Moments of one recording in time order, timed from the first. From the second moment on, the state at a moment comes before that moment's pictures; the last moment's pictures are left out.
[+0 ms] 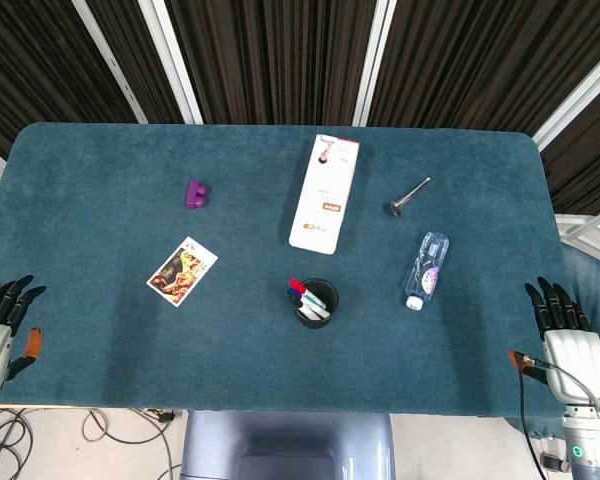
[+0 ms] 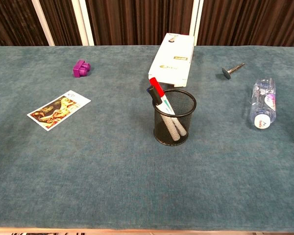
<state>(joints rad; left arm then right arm) -0.08 -1.13 -0.02 -1.59 1.58 1.54 0.04 0.06 -1.20 0.09 -1.60 -1.51 1.55 -0.15</state>
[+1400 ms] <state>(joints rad) -0.08 -1.13 -0.03 -1.60 1.55 1.54 0.06 0.08 -1.16 0.08 -1.60 -1.51 1.49 0.02</state>
